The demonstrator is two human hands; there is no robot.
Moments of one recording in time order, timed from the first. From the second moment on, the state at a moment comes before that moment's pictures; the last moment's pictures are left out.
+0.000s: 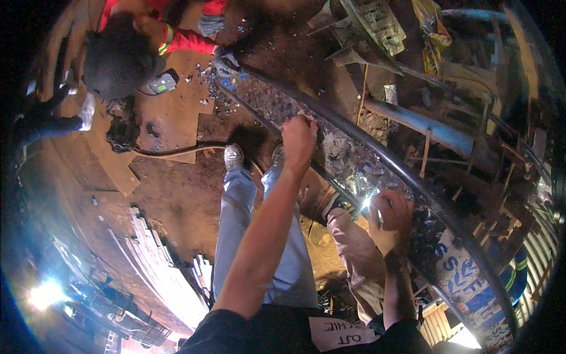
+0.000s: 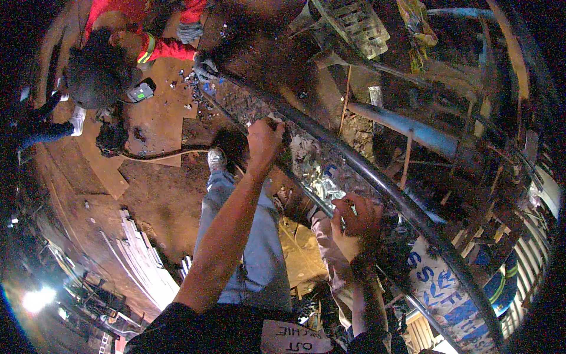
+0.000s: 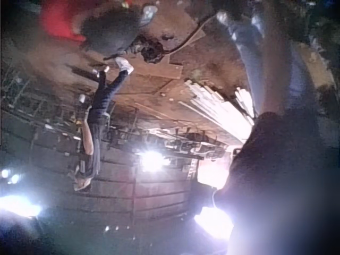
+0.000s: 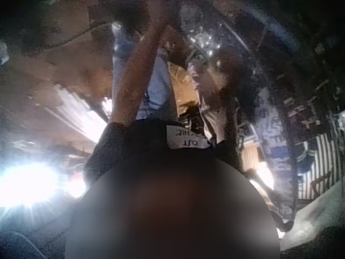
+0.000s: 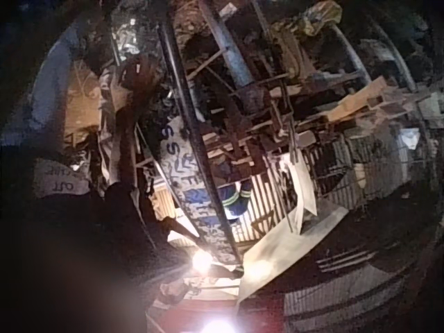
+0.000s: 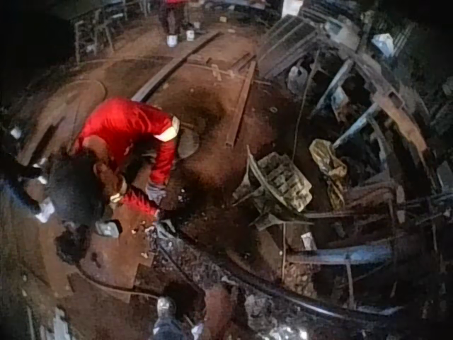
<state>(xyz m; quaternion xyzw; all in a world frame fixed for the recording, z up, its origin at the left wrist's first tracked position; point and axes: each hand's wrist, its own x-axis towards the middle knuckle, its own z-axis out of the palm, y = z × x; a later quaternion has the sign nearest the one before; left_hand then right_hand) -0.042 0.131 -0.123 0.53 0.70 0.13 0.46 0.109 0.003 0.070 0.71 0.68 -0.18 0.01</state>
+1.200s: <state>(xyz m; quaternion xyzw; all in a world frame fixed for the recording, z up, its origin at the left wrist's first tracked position) -0.042 0.137 -0.161 0.59 0.67 0.13 0.42 0.106 0.003 0.068 0.72 0.67 -0.17 0.02</state>
